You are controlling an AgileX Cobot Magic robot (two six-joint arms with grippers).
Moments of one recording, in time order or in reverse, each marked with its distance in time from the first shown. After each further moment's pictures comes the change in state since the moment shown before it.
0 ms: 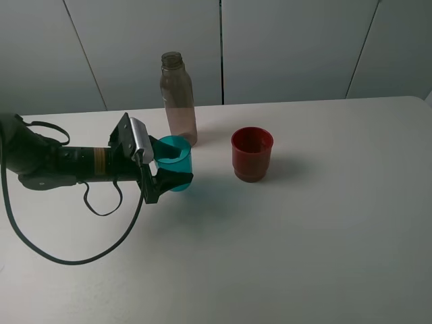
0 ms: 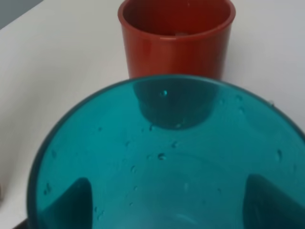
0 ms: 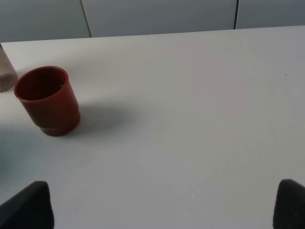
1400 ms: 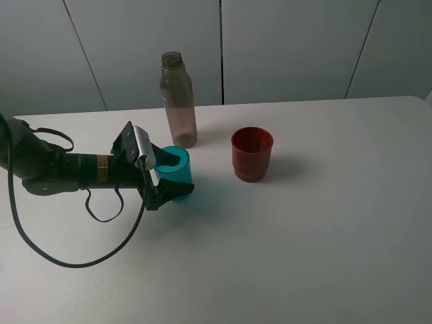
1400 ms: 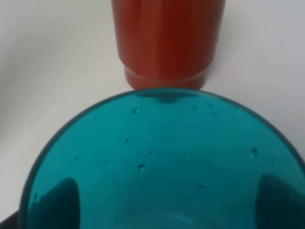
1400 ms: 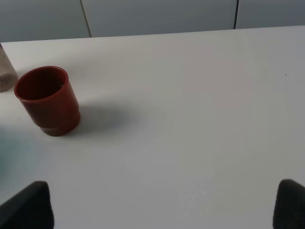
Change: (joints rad) left arm 0.000 0.035 0.000 0.009 0.012 -0.031; right arm 0.000 0.000 0.000 0.000 0.000 0.000
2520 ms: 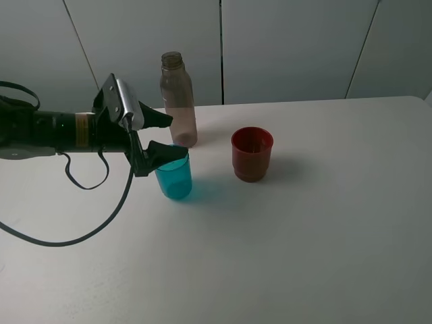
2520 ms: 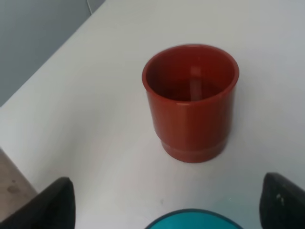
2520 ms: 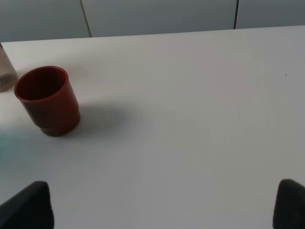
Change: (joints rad) left arm 0.000 -0.301 0.002 0.089 0.134 -0.167; right arm 0.000 0.000 0.000 0.000 0.000 0.000
